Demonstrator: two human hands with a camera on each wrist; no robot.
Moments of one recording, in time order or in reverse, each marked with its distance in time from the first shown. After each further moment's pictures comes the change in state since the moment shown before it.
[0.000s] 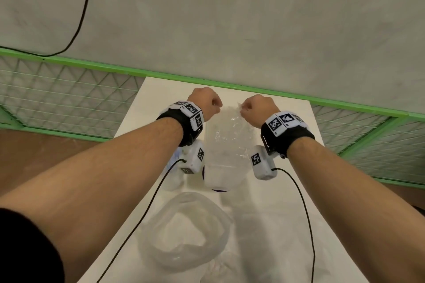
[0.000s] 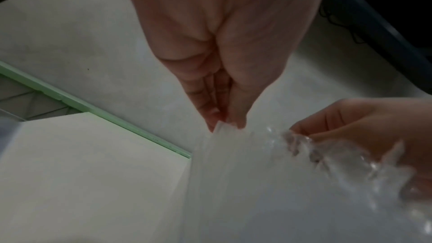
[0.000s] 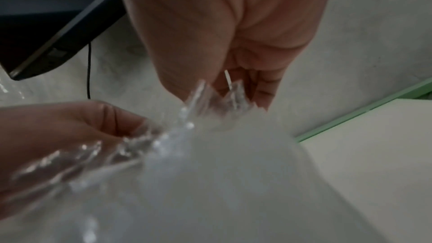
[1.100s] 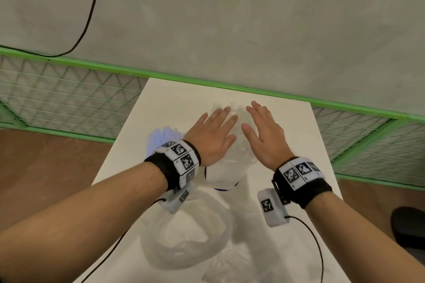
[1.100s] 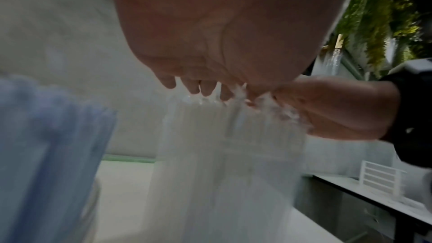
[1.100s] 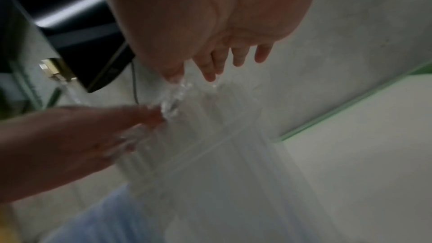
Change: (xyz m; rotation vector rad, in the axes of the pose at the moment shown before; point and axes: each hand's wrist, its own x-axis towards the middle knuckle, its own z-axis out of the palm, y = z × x) left_hand -0.079 -0.005 0.037 0.402 -0.163 0.281; right_hand -0.078 0.025 0.034 0.184 0.174 -0.275
